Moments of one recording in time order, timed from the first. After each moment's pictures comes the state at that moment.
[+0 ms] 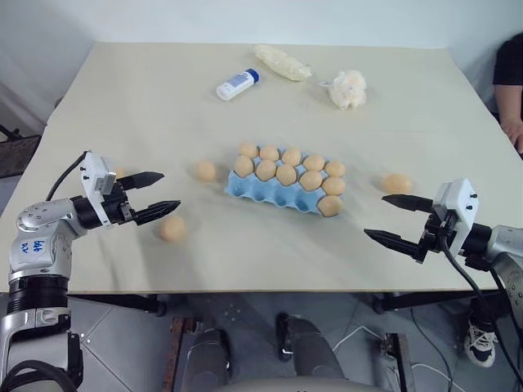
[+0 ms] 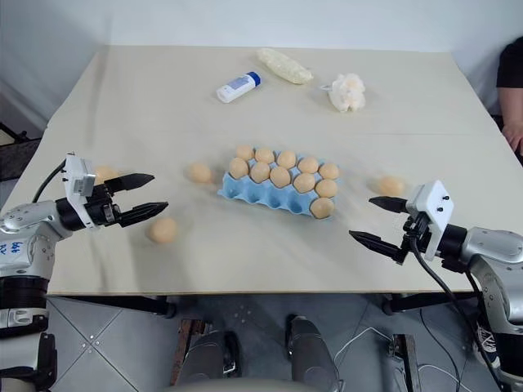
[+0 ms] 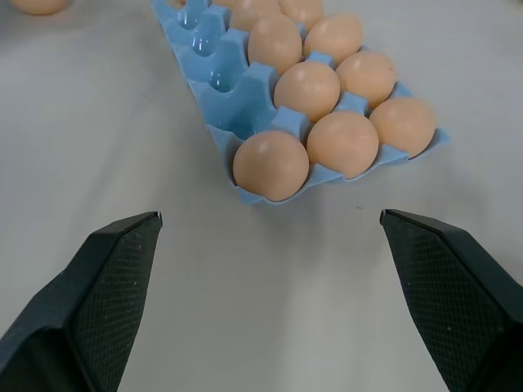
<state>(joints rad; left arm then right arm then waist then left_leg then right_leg) -0.46 0.74 0.22 0.40 -0.44 0.18 -1.18 -0.08 -0.85 -0.27 -0.19 0.51 0.35 1.04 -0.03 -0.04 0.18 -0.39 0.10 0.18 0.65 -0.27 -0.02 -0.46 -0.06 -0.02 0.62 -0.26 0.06</state>
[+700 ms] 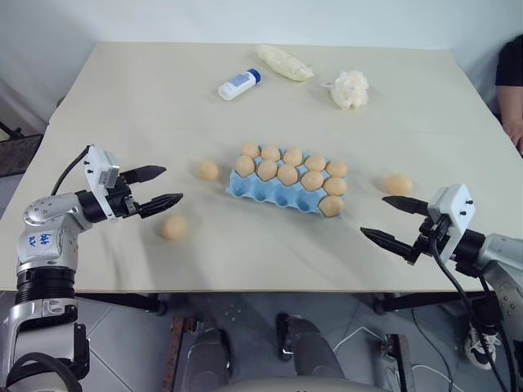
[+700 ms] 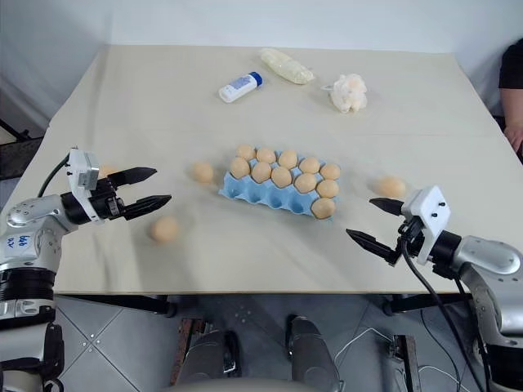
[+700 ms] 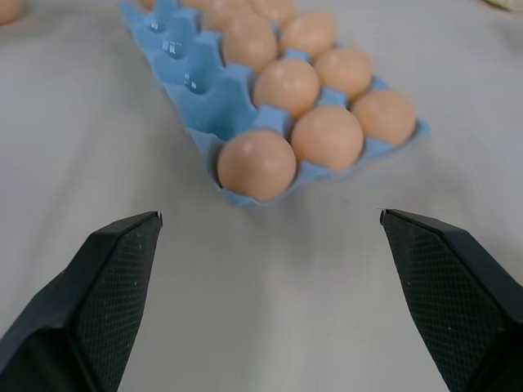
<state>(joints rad) -0.50 0.73 0.21 0.44 -0.42 0.17 -1.18 0.03 -0.78 -0.32 -0.32 0.52 0.44 0.86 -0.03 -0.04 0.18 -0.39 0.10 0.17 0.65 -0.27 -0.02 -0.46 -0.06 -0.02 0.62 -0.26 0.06</state>
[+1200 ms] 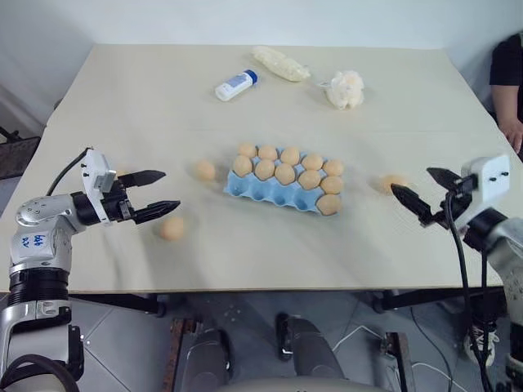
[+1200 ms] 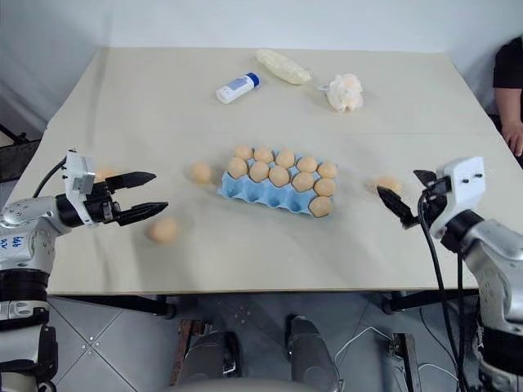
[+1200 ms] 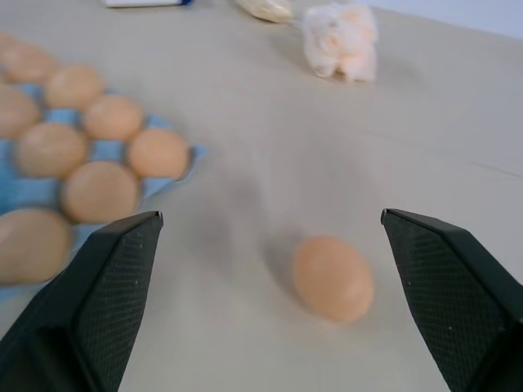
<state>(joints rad) -0.49 0.75 0.20 0.43 -0.43 0.17 -1.26 -0.24 -0.69 -0.35 -0.12 0.48 0.57 0.55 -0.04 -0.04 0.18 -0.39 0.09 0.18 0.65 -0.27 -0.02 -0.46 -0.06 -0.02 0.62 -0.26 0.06</state>
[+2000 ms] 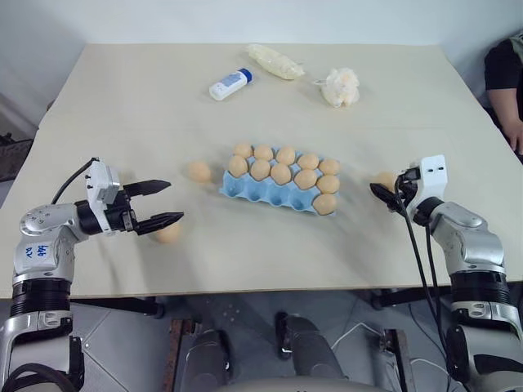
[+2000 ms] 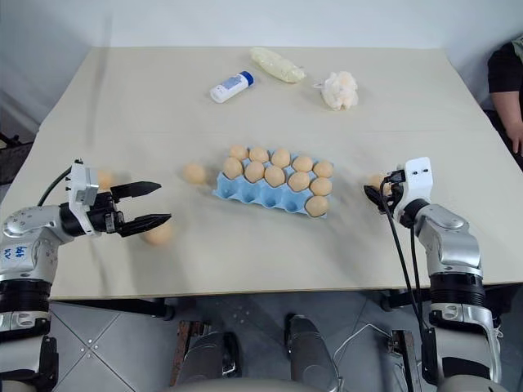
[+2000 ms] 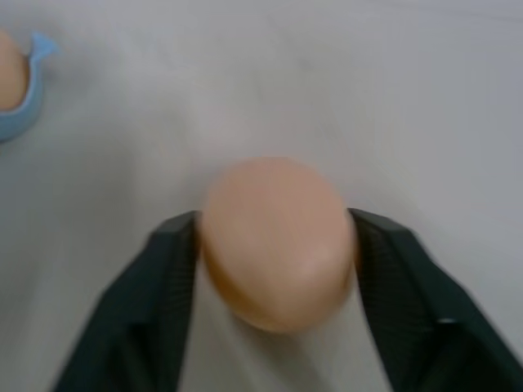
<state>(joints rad) -0.42 0.73 0.22 0.36 -0.44 0.15 -1.26 -0.50 -0.58 -0.19 0.37 0.29 0.41 0.53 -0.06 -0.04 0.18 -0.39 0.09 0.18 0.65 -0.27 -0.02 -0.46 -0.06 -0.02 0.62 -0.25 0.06</state>
